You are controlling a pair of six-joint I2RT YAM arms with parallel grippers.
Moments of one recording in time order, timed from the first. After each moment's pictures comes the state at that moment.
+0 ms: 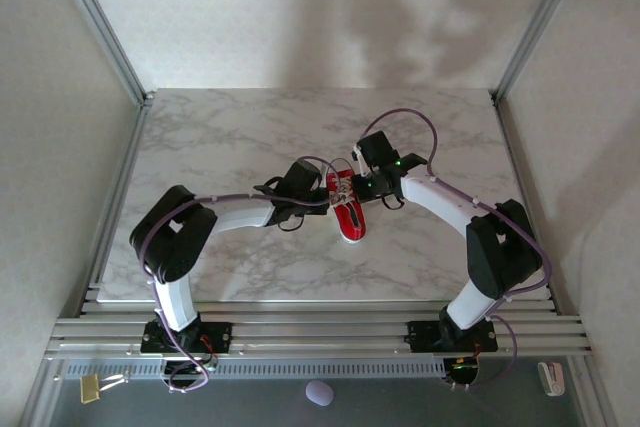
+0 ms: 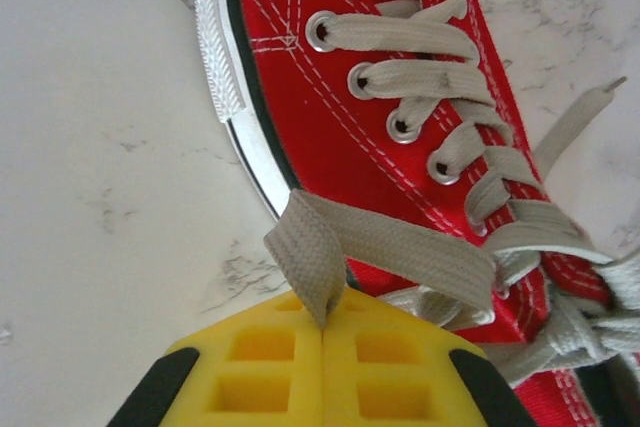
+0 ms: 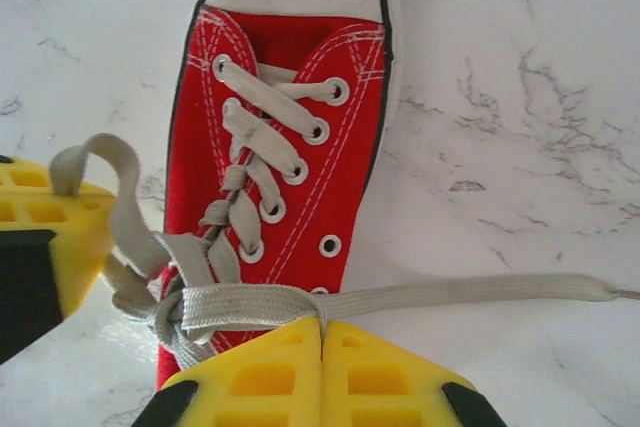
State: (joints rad) left arm -0.68 1.83 1.03 -0.02 0.06 -0.58; right arm 0.56 1.64 1.17 -0.61 0.00 0.20
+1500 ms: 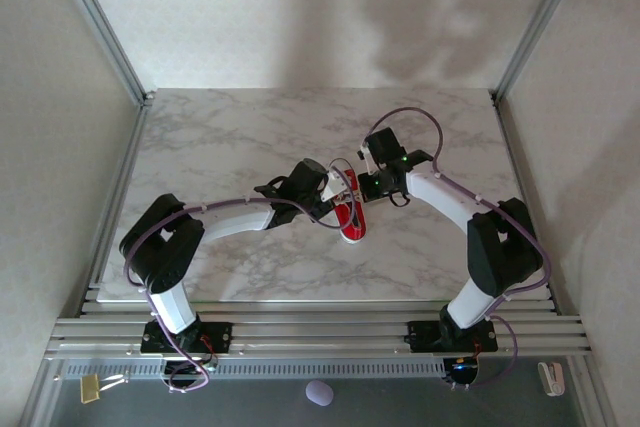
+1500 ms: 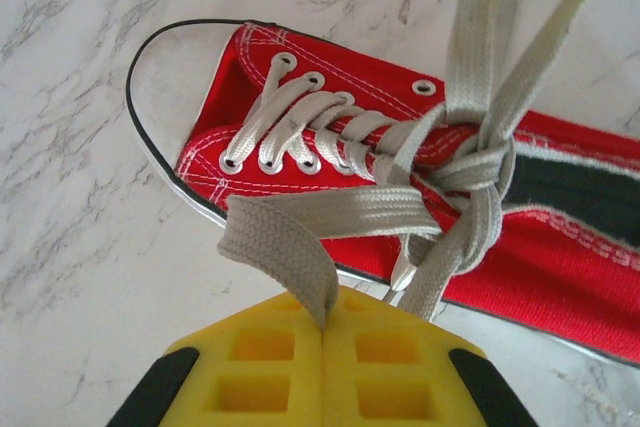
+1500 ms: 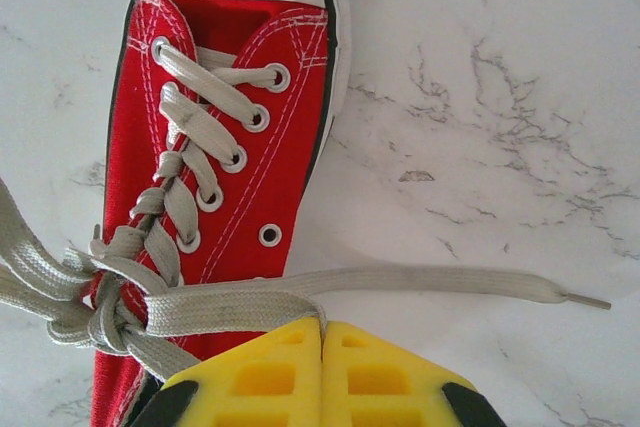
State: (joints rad) left arm -0.75 1.75 1.06 -0.08 -0.06 0.32; right arm 0.51 1.65 1.18 -0.64 -0.02 0.12
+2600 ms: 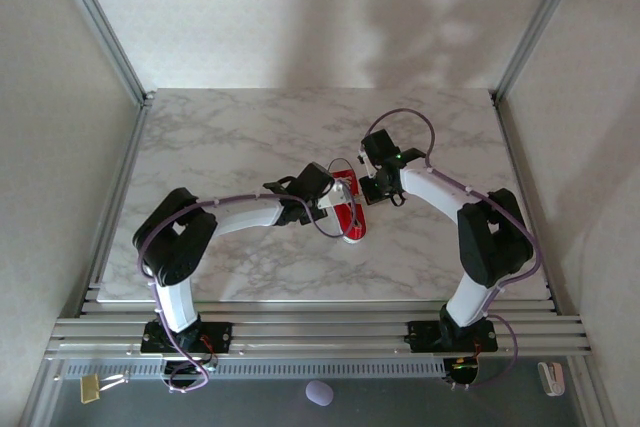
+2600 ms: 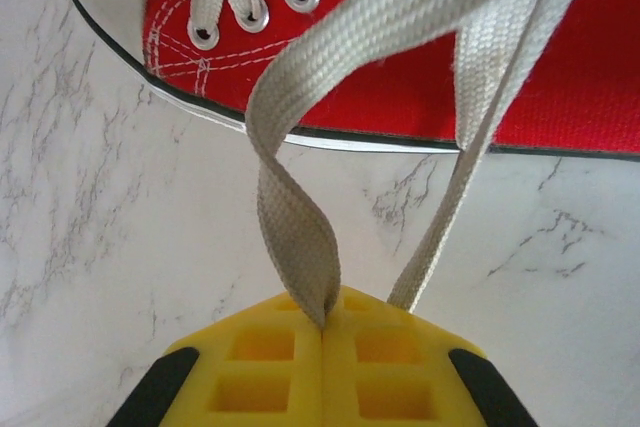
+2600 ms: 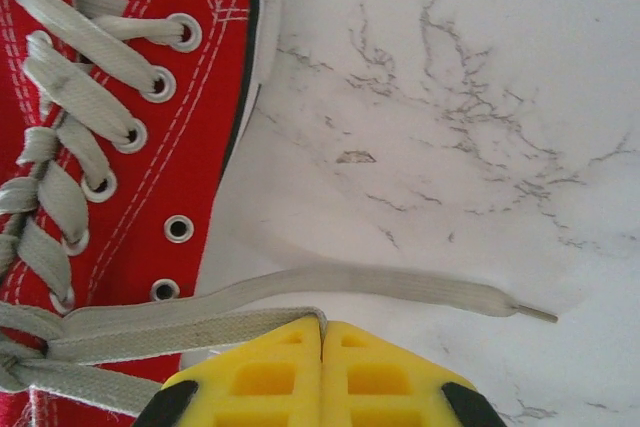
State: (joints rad) left arm -0.76 1.83 1.12 -0.25 -0.24 0.56; right arm 0.51 1.72 1.21 -0.69 0.10 0.07
